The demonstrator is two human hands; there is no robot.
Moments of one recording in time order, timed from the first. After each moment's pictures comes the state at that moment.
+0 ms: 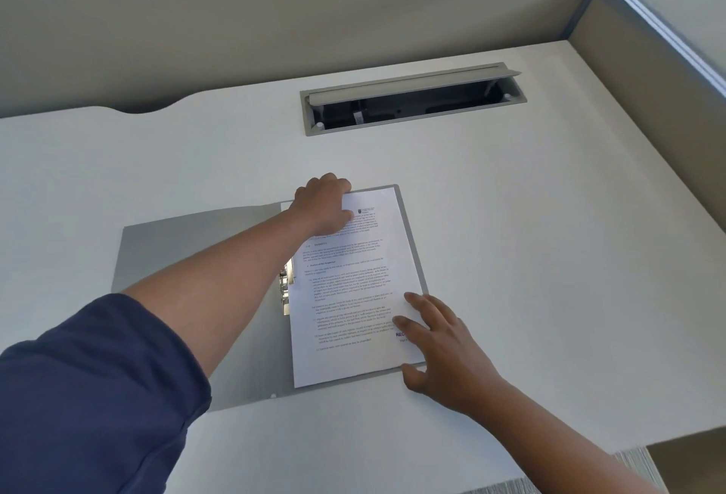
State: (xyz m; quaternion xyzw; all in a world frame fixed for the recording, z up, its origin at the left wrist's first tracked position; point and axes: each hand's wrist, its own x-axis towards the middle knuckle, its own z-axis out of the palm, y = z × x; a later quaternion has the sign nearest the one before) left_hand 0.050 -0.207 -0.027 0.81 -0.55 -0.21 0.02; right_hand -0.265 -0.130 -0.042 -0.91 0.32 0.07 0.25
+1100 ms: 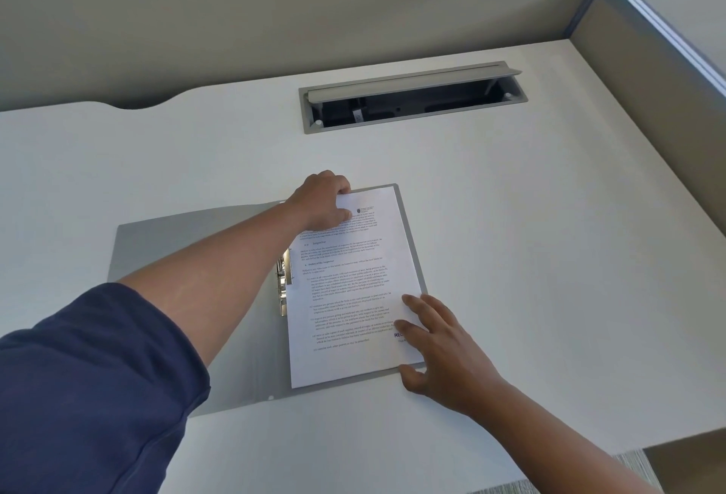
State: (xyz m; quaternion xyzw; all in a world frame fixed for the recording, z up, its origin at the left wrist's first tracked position) left_hand 0.060 -0.208 -0.024 0.78 -0.56 -0.25 0.07; right_hand -0.266 -0.133 -0.045 -0.92 0.31 0.05 0.23
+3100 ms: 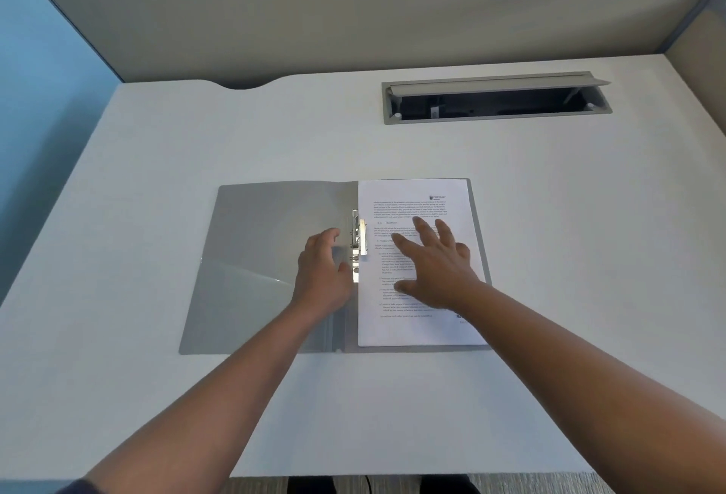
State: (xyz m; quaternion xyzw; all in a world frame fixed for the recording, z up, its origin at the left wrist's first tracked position) left_hand 0.019 -0.005 -0.024 0.87 -0.28 -0.26 0.32; right_hand -0.130 -0.153 -0.024 -0.92 0.31 0.14 0.18
